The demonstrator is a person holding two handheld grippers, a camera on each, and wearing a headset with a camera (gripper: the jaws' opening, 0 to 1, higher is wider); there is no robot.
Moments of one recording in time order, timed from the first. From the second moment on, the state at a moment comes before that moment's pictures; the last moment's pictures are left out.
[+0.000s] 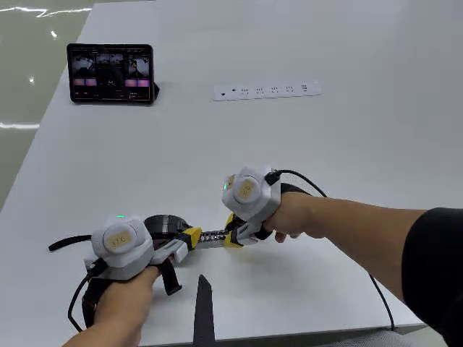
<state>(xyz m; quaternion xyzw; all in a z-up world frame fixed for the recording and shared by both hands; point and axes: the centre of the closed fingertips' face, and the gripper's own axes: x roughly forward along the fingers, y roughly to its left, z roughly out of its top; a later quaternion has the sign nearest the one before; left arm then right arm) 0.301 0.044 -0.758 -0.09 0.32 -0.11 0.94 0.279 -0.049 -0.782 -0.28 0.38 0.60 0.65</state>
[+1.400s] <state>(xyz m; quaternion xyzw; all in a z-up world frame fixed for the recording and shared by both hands) 0.302 0.043 -0.757 -0.09 0.32 -0.11 0.93 0.277 -0.018 -0.780 -0.27 0.34 0.62 0.65</state>
